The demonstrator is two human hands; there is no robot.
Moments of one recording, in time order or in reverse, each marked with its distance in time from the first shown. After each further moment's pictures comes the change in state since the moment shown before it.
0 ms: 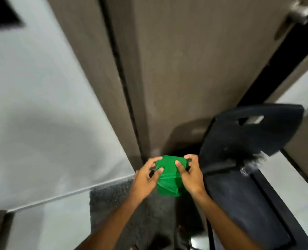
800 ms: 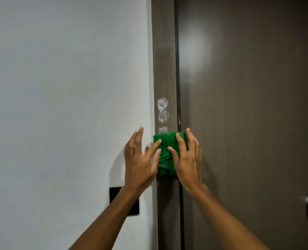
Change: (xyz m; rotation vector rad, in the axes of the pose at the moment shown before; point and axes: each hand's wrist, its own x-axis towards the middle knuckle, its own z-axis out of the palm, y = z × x) left_hand -0.050 0.331 -0.460 0.862 1.312 0.833; right_hand -0.116 -0.581 0.057 -0.057 0.568 -1.444
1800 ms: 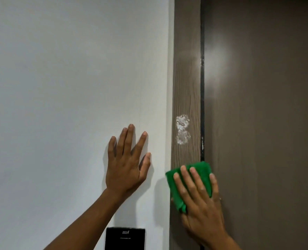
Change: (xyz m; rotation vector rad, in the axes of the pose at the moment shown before) left_hand 0.118 -0.072 0.004 0.408 0.092 0.149; right_hand 0.027 0.024 0.032 -0.399 0.152 -0.460
